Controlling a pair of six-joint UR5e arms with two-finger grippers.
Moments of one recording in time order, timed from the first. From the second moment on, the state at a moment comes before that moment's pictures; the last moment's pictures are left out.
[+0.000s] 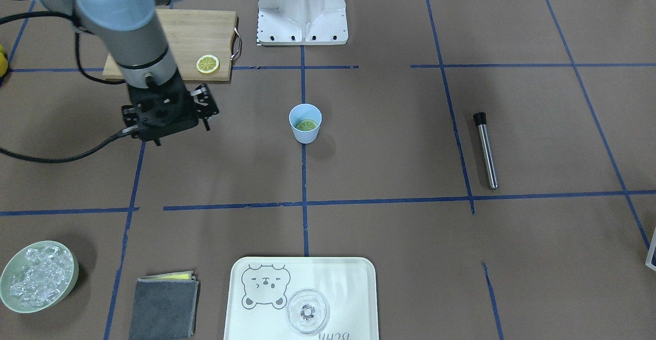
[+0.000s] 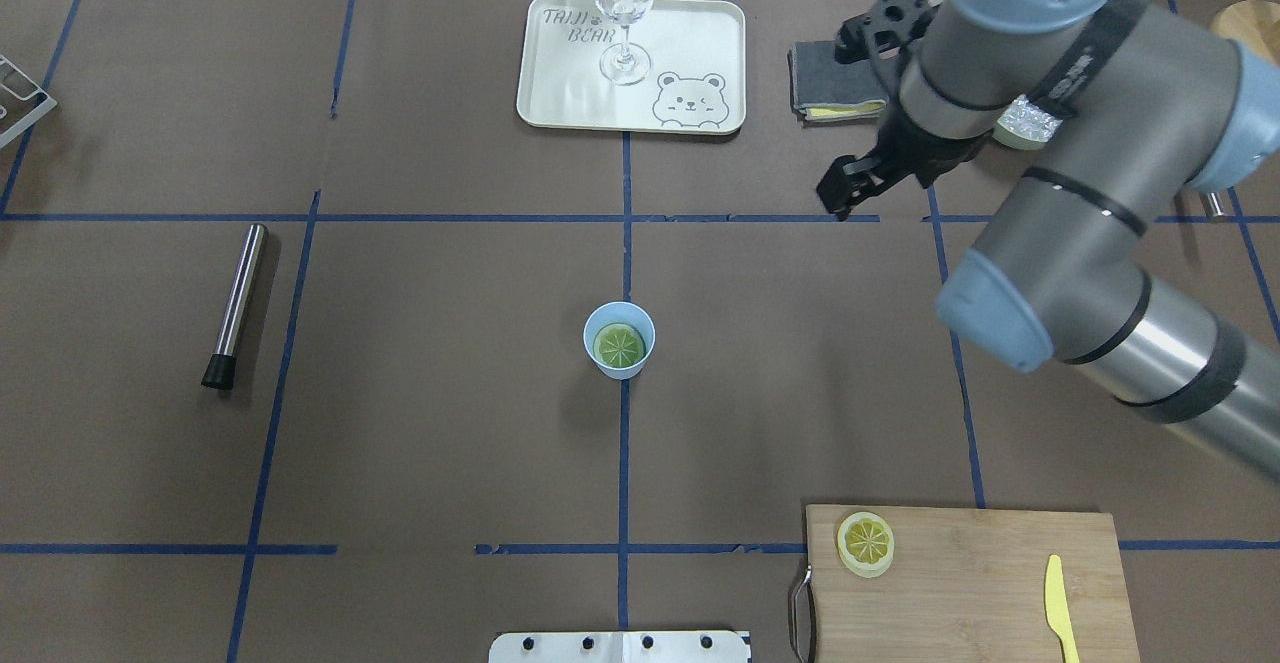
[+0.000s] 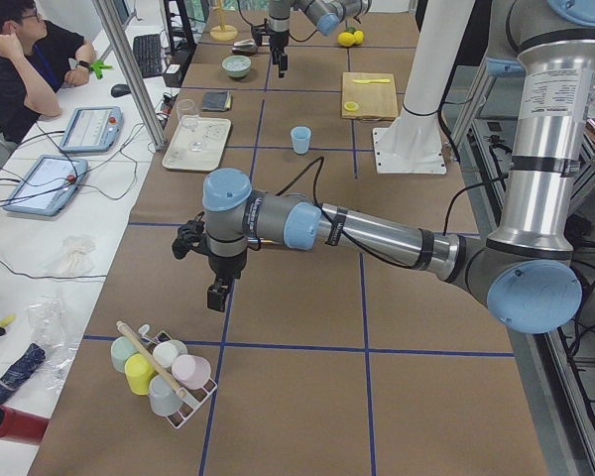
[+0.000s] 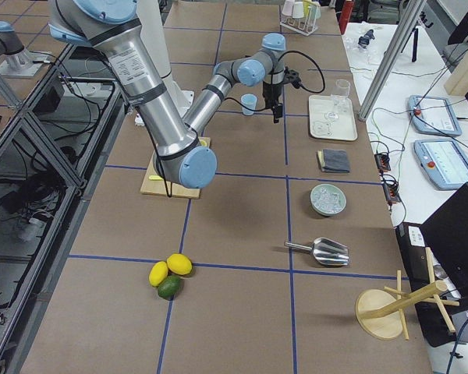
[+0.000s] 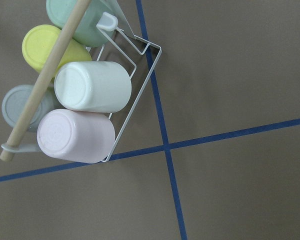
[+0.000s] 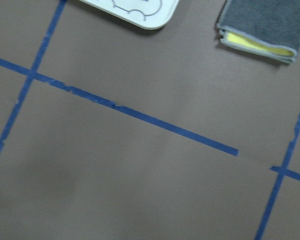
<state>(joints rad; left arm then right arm) -1.51 -1.64 -1.76 -1.59 -2.25 0.03 0.88 -1.06 1.87 -1.80 2.07 0.51</state>
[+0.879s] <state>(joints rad) -1.10 -1.65 -1.79 -2.03 -2.17 -0.68 1.21 -1.48 1.85 -1.78 2.15 0.27</state>
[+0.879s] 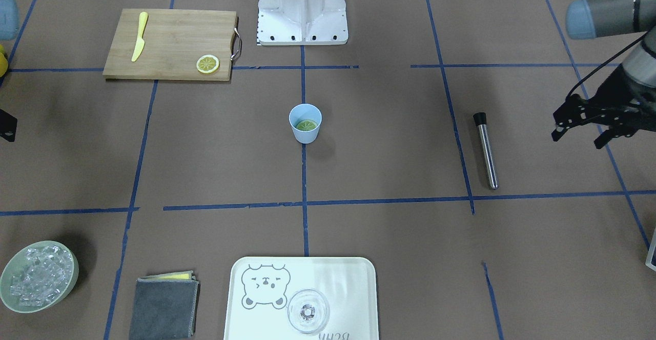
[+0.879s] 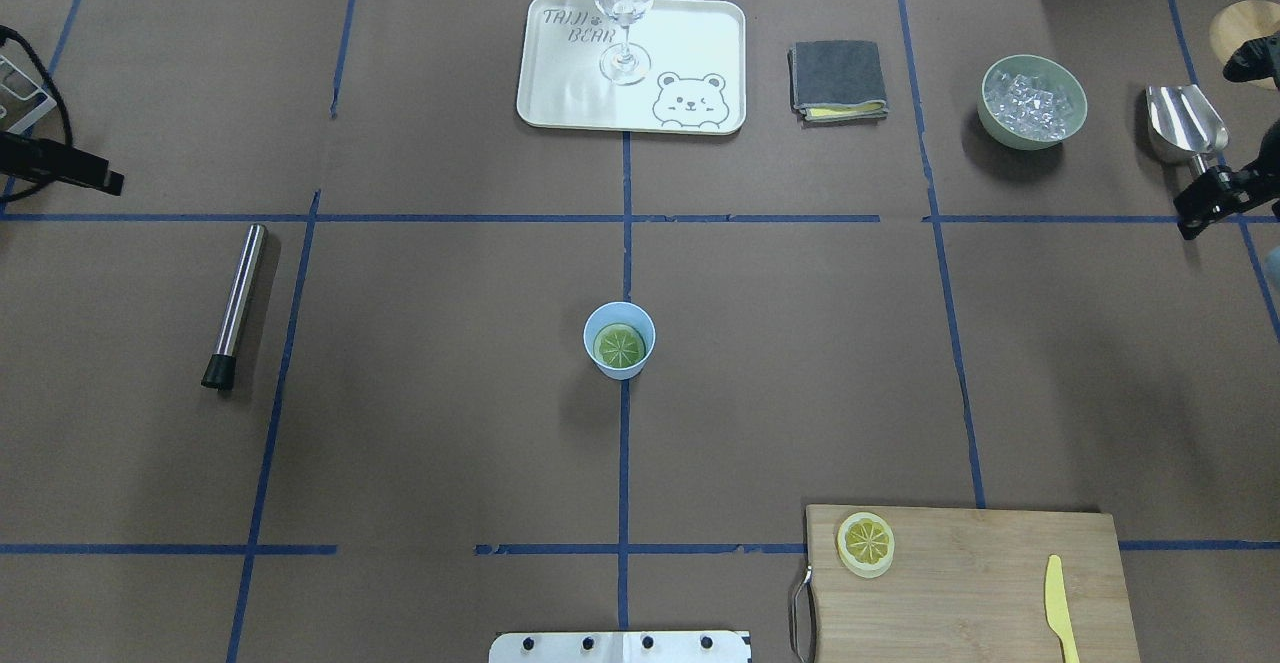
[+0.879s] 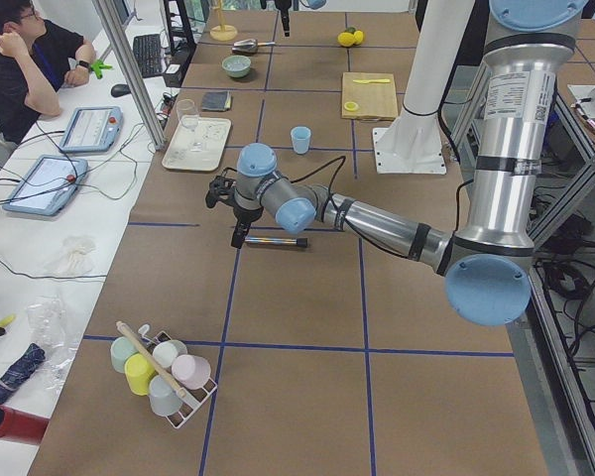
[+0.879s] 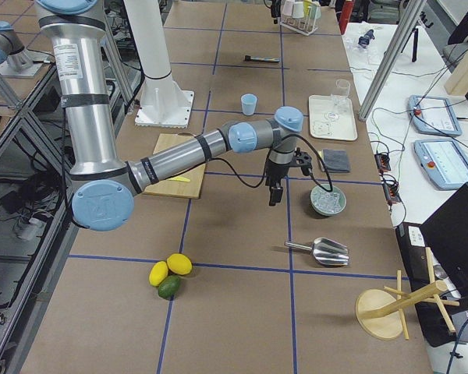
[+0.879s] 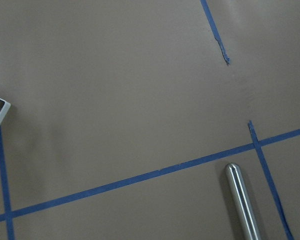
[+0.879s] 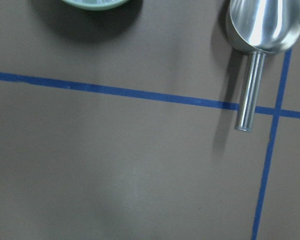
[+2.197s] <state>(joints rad) -0.84 -1.73 -1.55 -2.25 -2.02 -0.97 1.38 -1.68 1.85 -1.68 2.17 0.05</state>
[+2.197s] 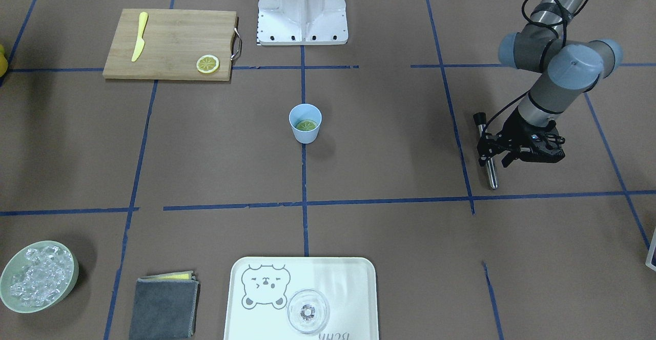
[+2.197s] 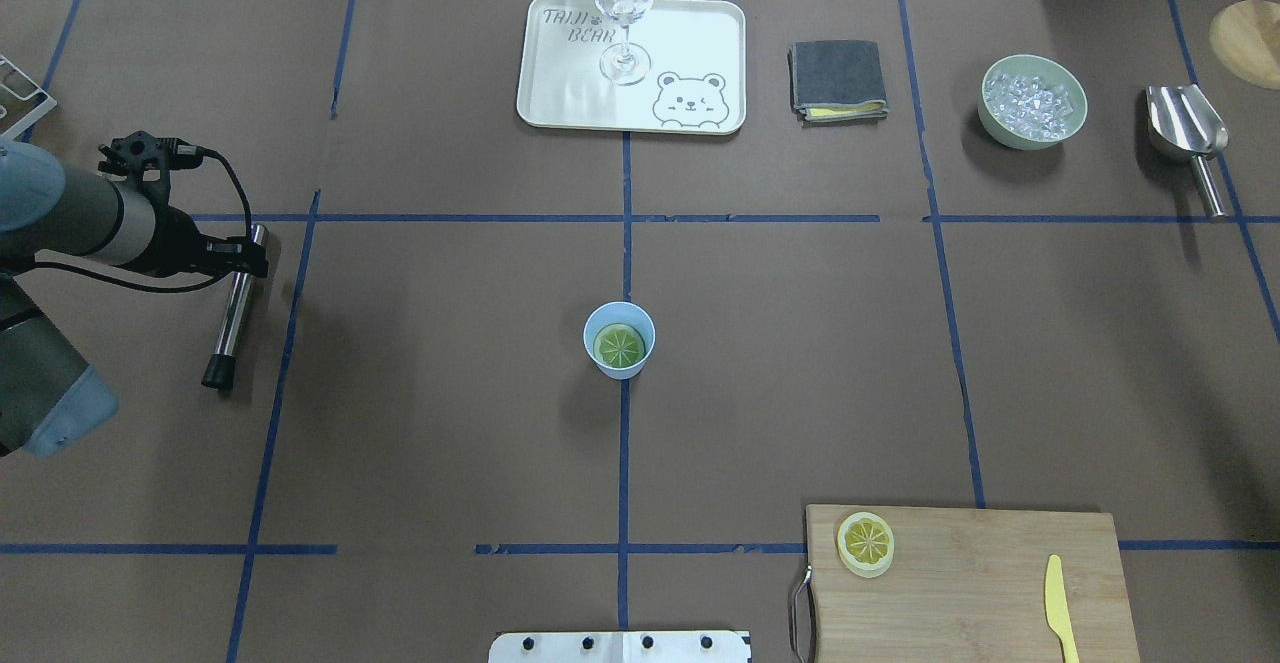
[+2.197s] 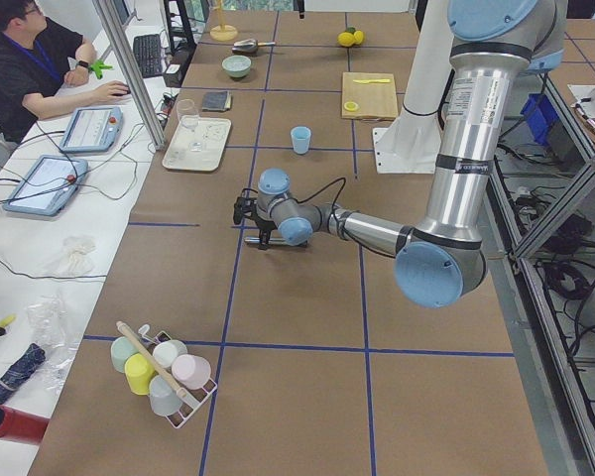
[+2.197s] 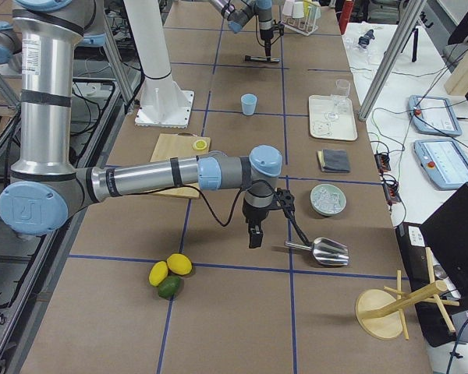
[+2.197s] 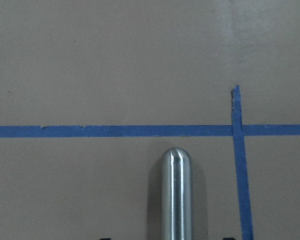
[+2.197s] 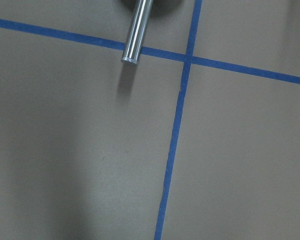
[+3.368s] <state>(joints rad) -0.82 -1.73 -1.63 -2.24 -1.93 -0.94 1.39 -1.68 1.85 -1.68 2.18 0.05</state>
